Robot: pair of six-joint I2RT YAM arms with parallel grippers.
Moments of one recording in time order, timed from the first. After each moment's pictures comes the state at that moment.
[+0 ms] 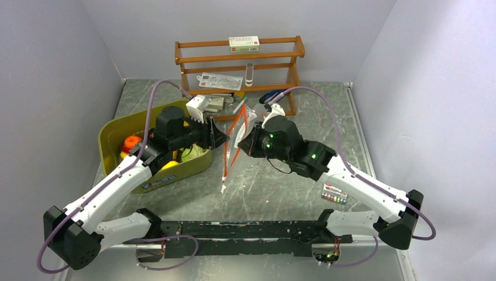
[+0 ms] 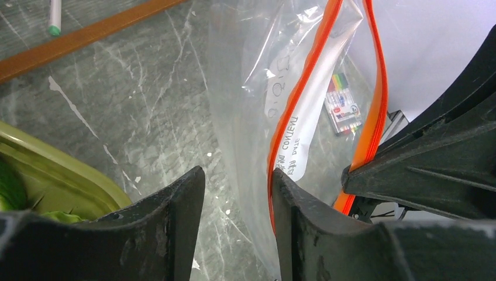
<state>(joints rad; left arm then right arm) -0.59 1.08 0.94 -0.21 0.31 -0.40 0.96 1.17 1.18 -0.48 0.17 0.81</state>
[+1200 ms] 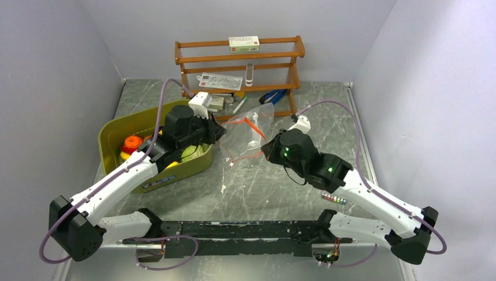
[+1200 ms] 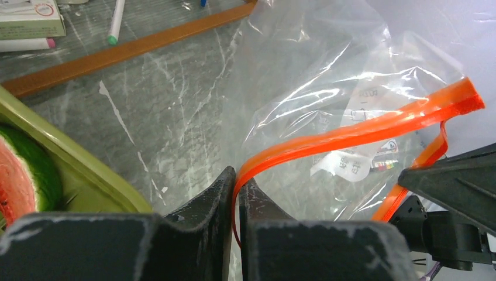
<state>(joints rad) -0.64 1.13 0.96 -0.18 0.07 -0.42 0.93 0.99 1.03 -0.60 0.41 0.89</state>
